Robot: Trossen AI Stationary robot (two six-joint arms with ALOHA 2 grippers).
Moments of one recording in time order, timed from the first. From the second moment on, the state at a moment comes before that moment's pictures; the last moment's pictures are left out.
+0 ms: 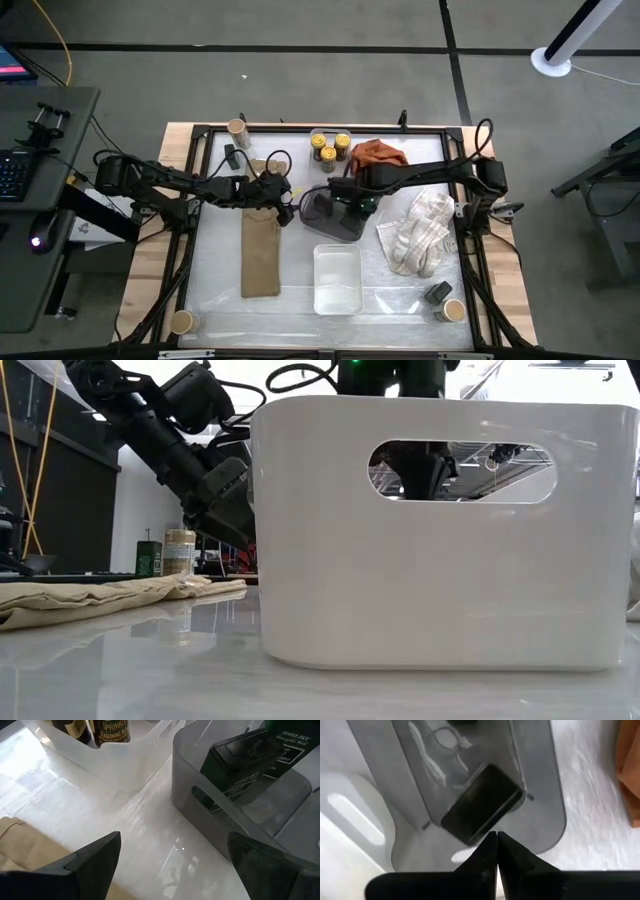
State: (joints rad) left arm 0.10 1.42 0.60 0.05 -0.25 -0.33; right arm -0.04 1.84 1.50 -1.14 0.00 0.58
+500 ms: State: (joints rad) left arm 0.10 1.42 0.60 0.05 -0.25 -0.37; right arm -0.04 1.85 1.49 -1.15 -0.02 0.59
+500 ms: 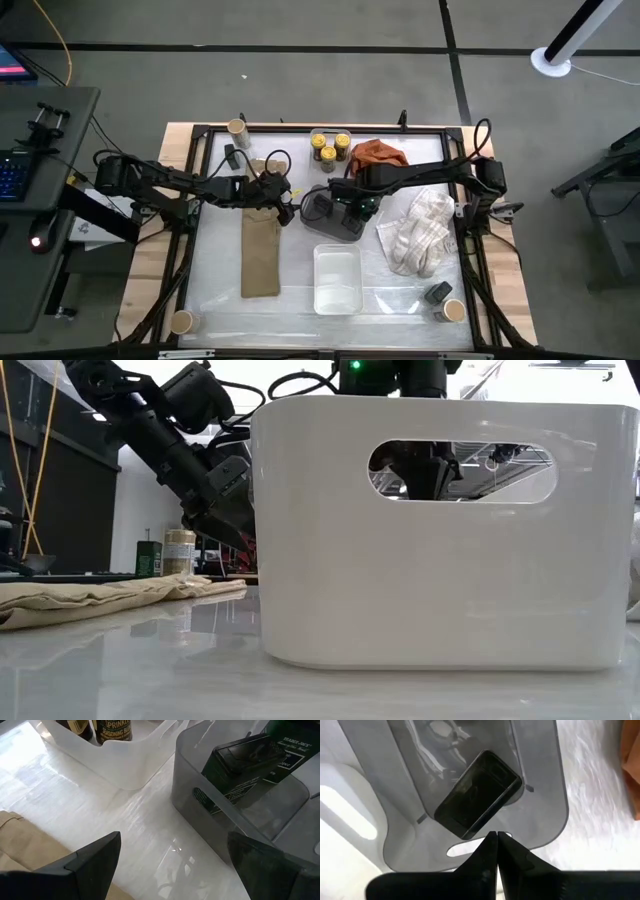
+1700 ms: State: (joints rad) left arm 0.10 1.42 0.60 0.07 -0.25 -0.42; right arm -0.10 1.87 1.49 -1.12 0.03 0.55
